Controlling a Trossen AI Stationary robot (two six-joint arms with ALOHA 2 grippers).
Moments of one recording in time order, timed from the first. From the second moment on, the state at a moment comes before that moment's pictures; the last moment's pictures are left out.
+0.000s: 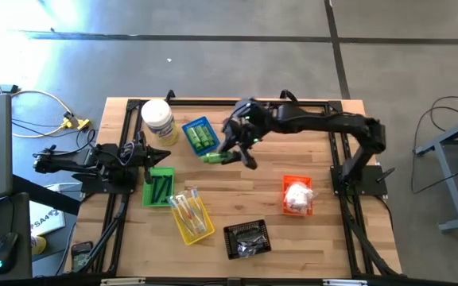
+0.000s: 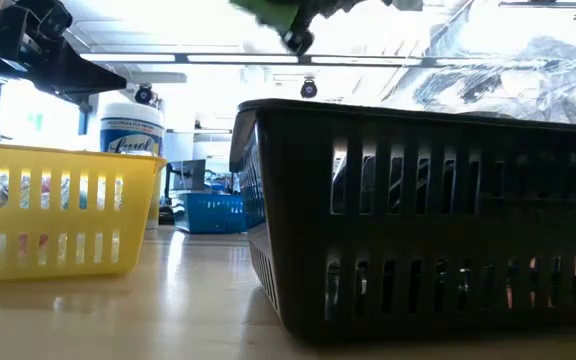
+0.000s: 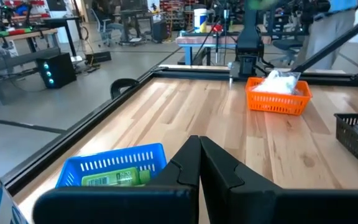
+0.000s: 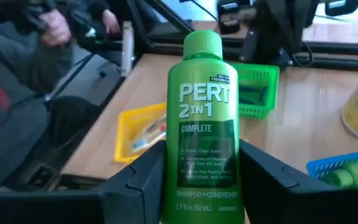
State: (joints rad) left arm -0.11 0.02 0.20 -0.24 -0.40 0.00; right arm -0.19 1.73 1.60 -0.47 -0.60 -0.15
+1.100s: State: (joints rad) left arm -0.11 0.02 0.20 -0.22 -0.40 -0.01; right arm -0.35 0.65 0.73 0.02 -0.14 0.08
